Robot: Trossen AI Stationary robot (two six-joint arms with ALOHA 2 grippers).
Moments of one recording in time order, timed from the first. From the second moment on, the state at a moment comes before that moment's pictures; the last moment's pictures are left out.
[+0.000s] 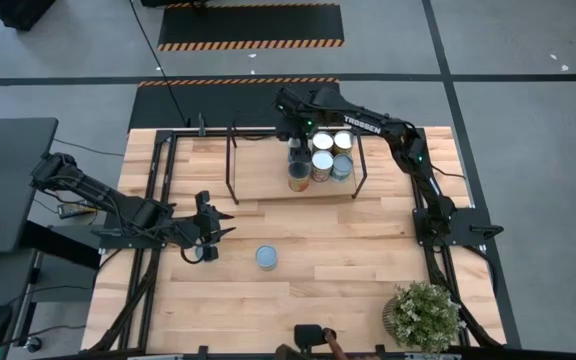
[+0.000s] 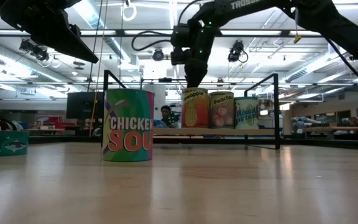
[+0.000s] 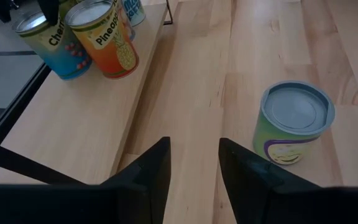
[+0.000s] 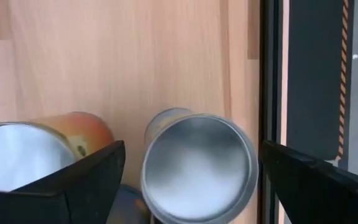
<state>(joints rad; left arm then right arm) -0.43 0.94 0.59 -0.34 -0.63 -0.25 -0.49 2.21 2.22 -1.22 -0.02 -0.48</state>
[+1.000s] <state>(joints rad) -0.43 0.94 0.59 -0.34 -0.63 -0.29 -0.61 2.21 2.26 -1.06 0.12 -0.46</state>
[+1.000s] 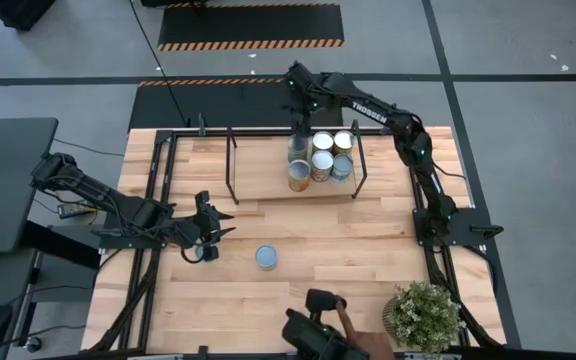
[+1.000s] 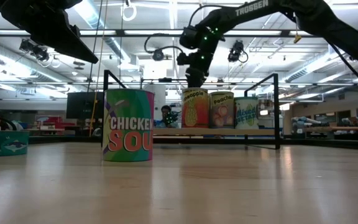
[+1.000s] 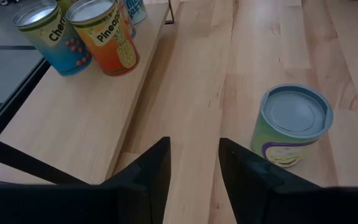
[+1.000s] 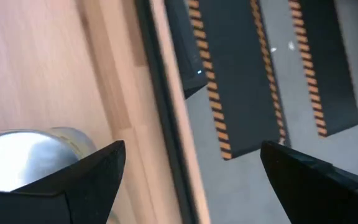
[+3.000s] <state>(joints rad) -0.43 0.94 0.59 -0.37 -0.58 -0.30 -0.03 2.21 2.01 -1.14 0.54 -0.37</state>
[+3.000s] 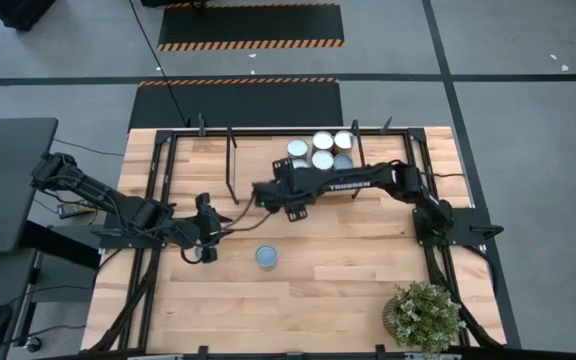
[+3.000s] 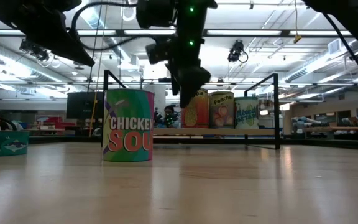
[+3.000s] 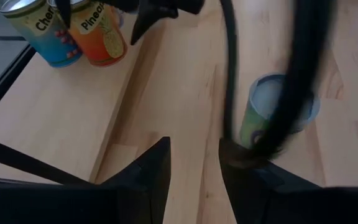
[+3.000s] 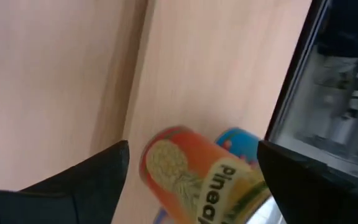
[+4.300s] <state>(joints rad) -0.43 0.94 0.59 -0.38 -0.58 -0.30 -0.03 2.21 1.87 -1.23 0.48 -0.10</state>
